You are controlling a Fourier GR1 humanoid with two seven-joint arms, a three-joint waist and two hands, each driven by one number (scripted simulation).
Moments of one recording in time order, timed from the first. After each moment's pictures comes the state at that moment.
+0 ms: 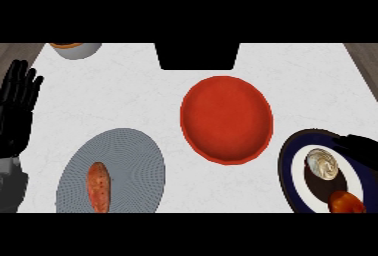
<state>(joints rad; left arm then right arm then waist) -0.20 0.39 0.14 -1.53 0.23 0.09 -0.03 0.04 -0.77 -0.05 -1.45 0.80 0.33 -0.78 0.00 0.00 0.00</state>
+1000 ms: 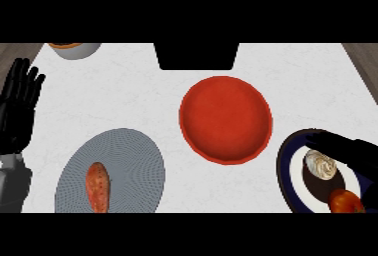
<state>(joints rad) -0.23 0.34 0.19 -1.50 0.18 0.05 -0.02 -0.09 -0.62 0.01 -1.27 1.02 0.28 -0.81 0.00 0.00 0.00</state>
